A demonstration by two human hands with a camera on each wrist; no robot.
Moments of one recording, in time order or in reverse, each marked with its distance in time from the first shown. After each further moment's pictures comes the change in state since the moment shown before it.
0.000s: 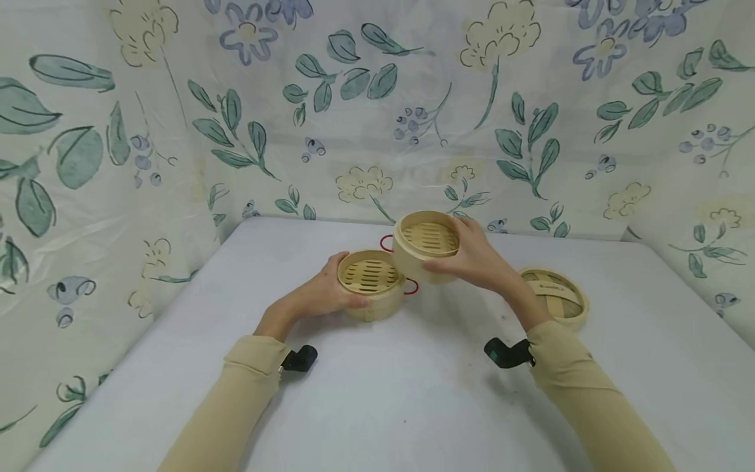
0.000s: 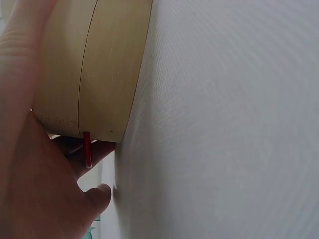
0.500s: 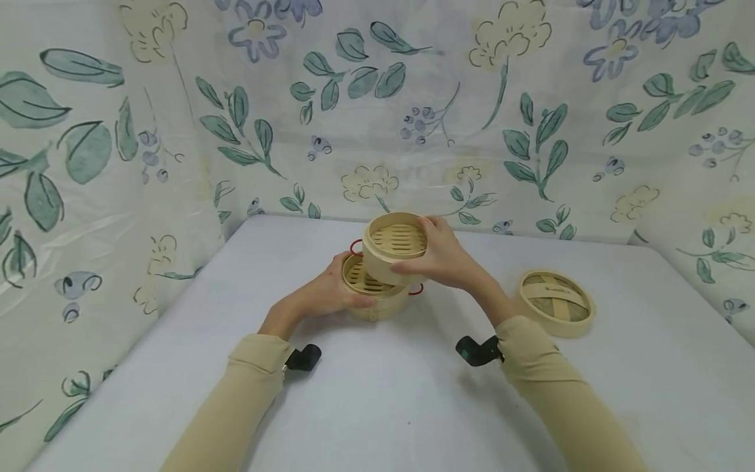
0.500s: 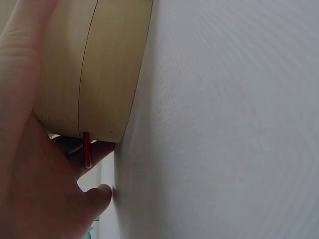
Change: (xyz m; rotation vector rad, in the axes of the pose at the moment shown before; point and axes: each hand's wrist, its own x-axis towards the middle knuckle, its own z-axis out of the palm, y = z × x) left_hand -0.003 -0.001 -0.002 -0.030 0.011 0.038; right_hand 0.020 -0.038 0.034 0.013 -0.029 -0.068
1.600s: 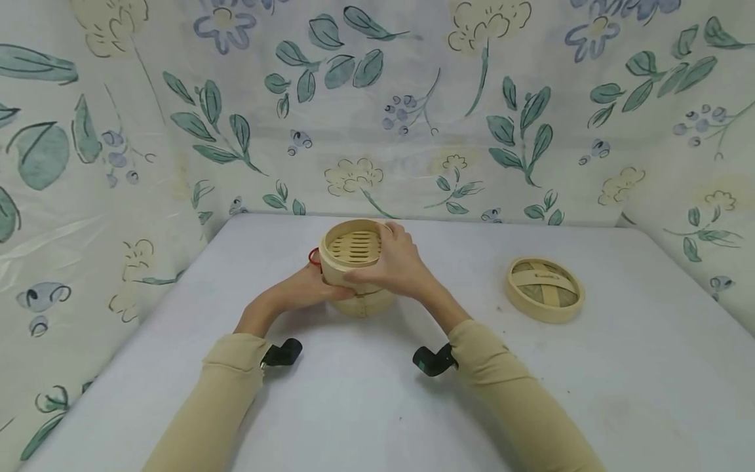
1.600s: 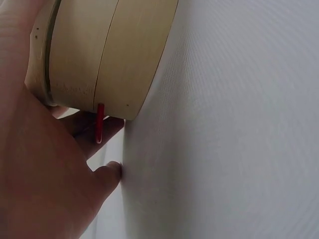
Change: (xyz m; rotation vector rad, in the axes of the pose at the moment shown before) left_hand 0.004 -0.006 -0.011 -0.099 -0.101 0.191; right_hand 0.007 -0.017 0.048 -0.009 0.062 0.022
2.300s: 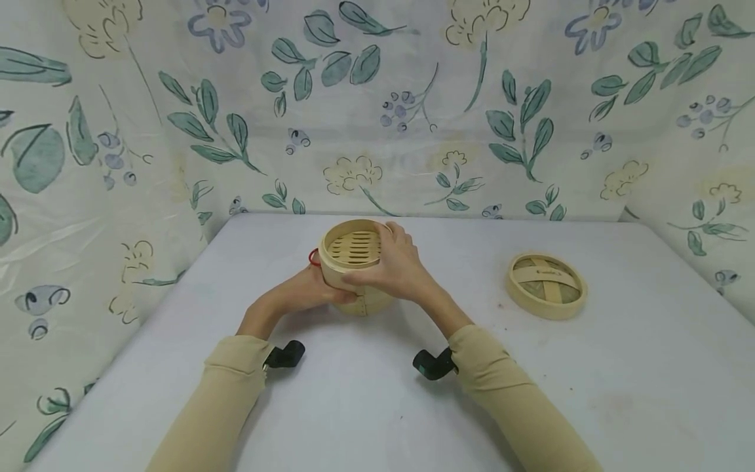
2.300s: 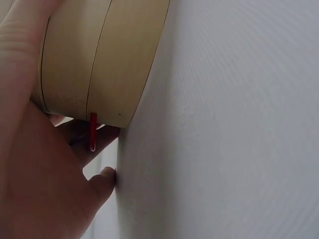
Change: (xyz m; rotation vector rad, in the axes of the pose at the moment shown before) left_hand 0.003 -0.003 0.005 -0.047 -0.006 0.062; right_hand -0.004 0.003 0.005 -0.001 -0.009 0.037
